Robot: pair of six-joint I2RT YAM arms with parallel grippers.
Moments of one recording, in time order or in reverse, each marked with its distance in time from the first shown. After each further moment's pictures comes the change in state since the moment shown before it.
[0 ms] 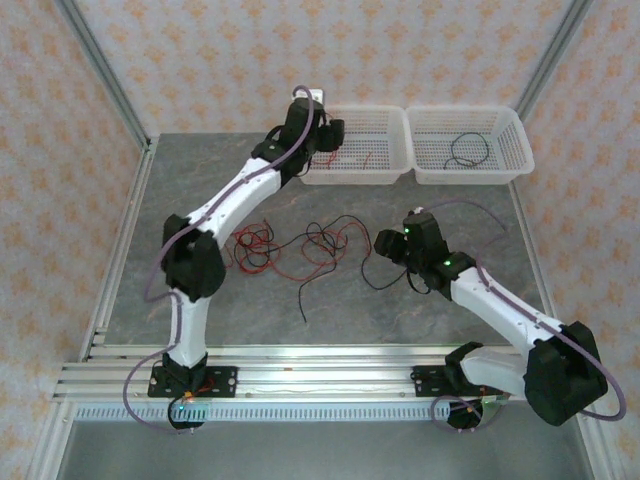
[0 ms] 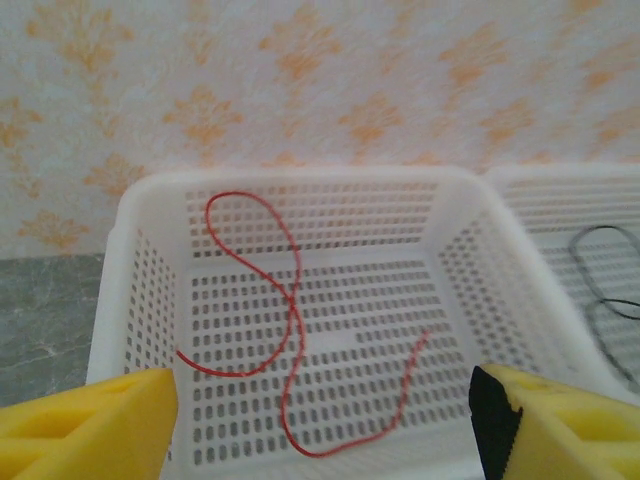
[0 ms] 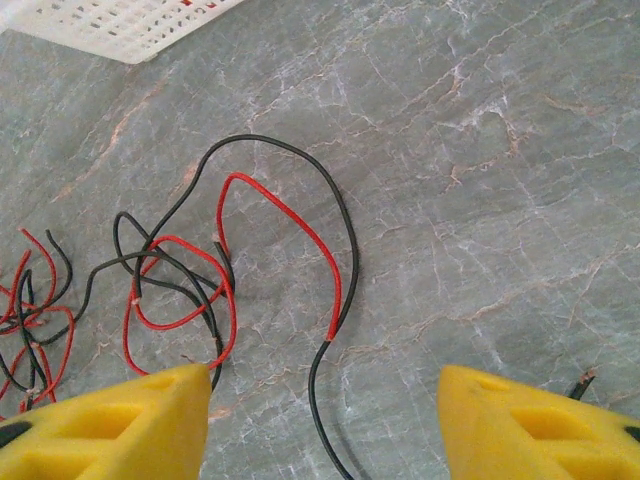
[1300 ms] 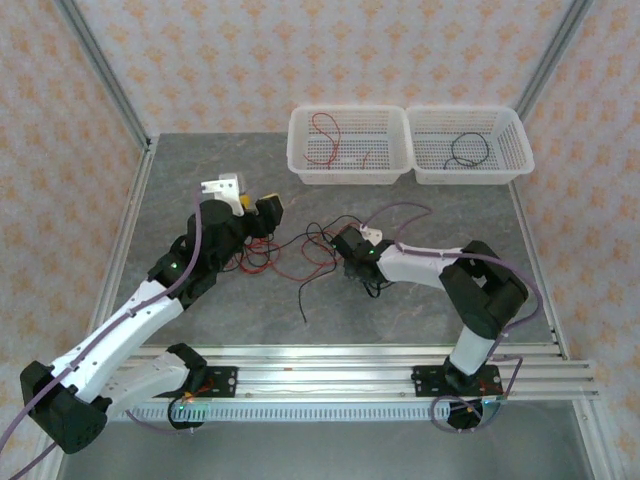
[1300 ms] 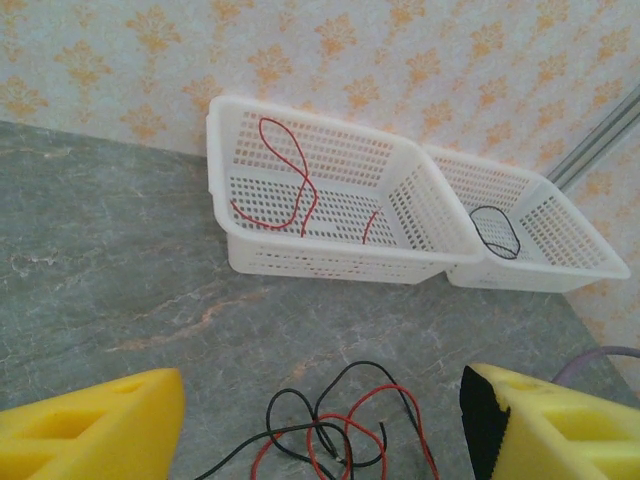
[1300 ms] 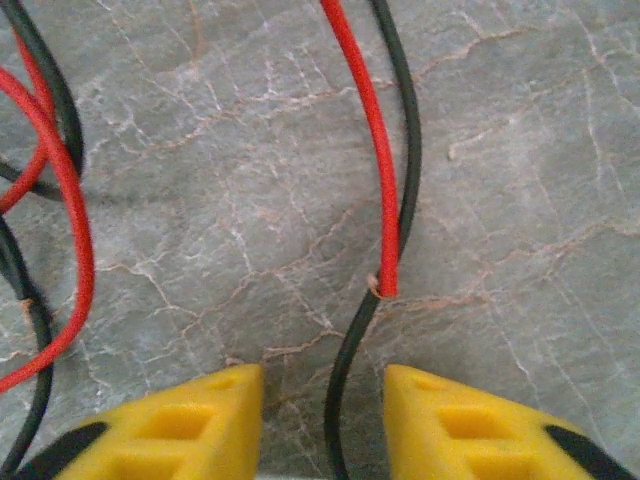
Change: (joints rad) left arm -0.043 -1.045 -1.075 0.157 0.006 -0.180; right arm 0.299 0.581 0.251 -0.121 0.278 0.146
